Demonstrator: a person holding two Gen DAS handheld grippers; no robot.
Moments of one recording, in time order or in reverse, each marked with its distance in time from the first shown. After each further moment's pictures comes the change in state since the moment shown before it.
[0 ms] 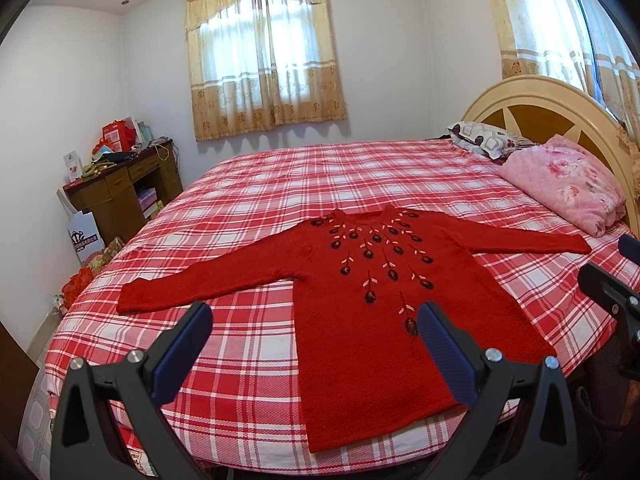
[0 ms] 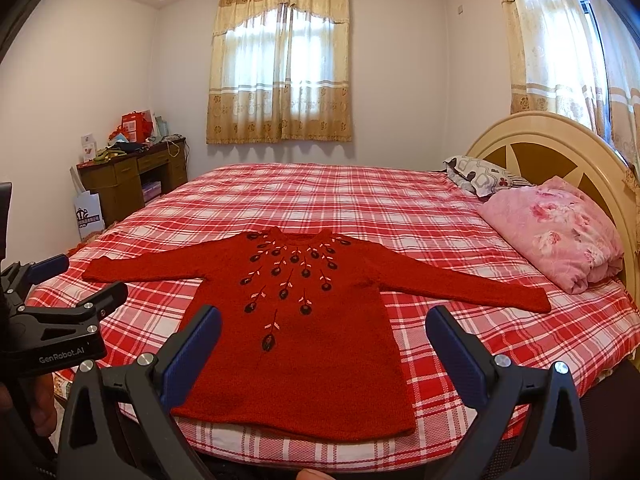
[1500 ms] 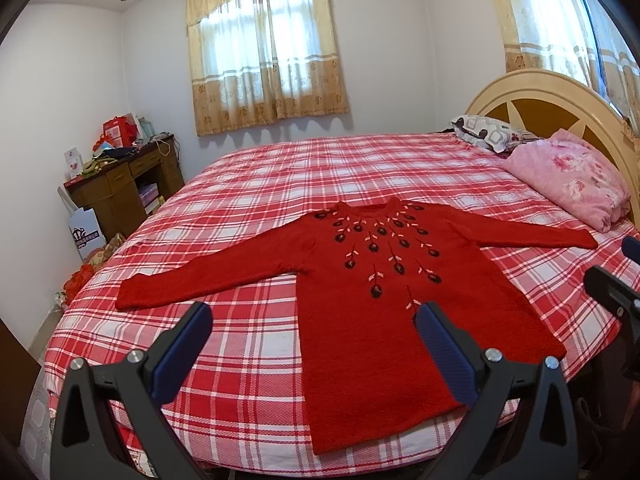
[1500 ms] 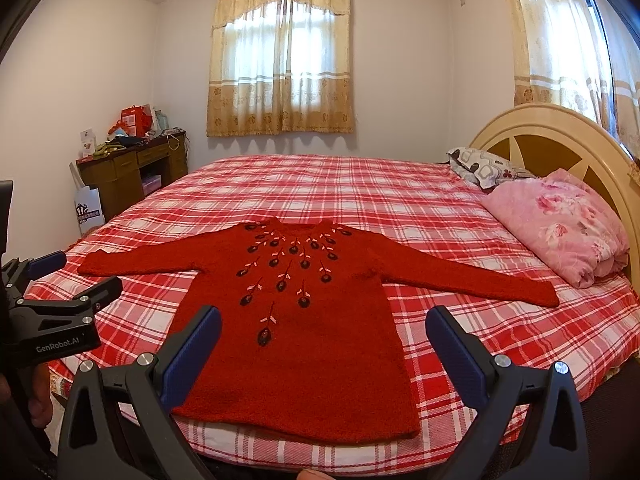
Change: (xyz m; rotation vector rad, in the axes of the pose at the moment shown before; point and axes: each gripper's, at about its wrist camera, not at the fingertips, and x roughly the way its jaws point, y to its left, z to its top) left arm 0.016 0.004 -0.009 0.004 0.023 0.013; right arm 0.024 -0.004 -0.009 0.006 0.038 0.006
